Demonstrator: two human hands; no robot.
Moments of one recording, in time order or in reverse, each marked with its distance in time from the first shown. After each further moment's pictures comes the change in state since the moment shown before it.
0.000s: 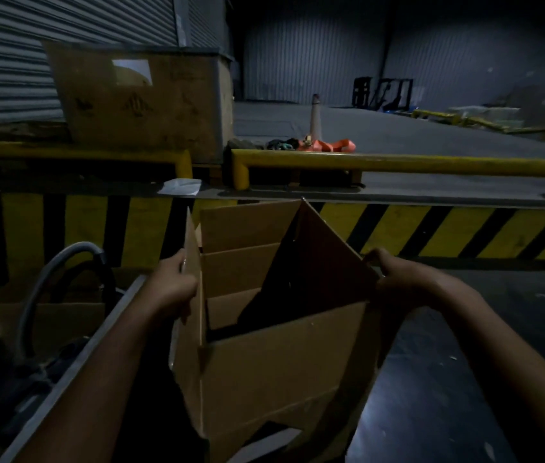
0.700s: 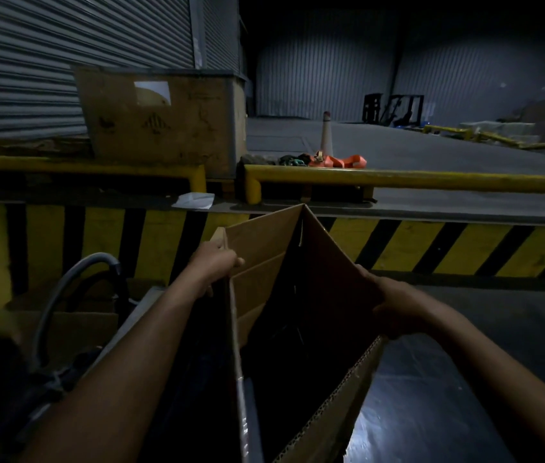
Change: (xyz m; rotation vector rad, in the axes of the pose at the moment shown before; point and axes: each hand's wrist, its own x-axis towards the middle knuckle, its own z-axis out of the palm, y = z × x) left_hand 0.091 0.015 0.013 0.000 -0.001 -0.055; right_hand 0.005 -0.003 0.021 0.018 -0.024 -0.180
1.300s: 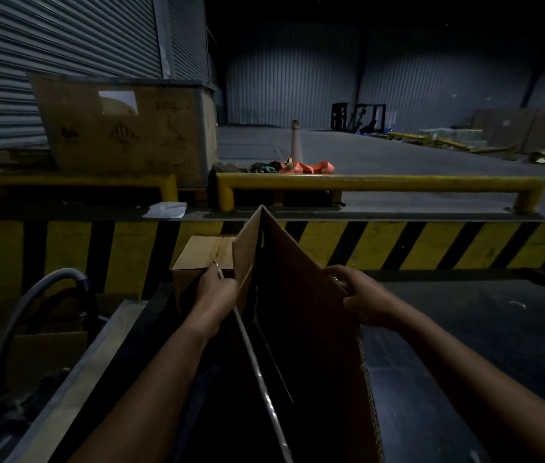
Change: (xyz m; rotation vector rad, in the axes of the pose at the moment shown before) left_hand -0.042 -0.016 0.057 -0.172 -0.023 0.065; right_hand -0.018 0.002 0.004 0.240 0.085 -0.138
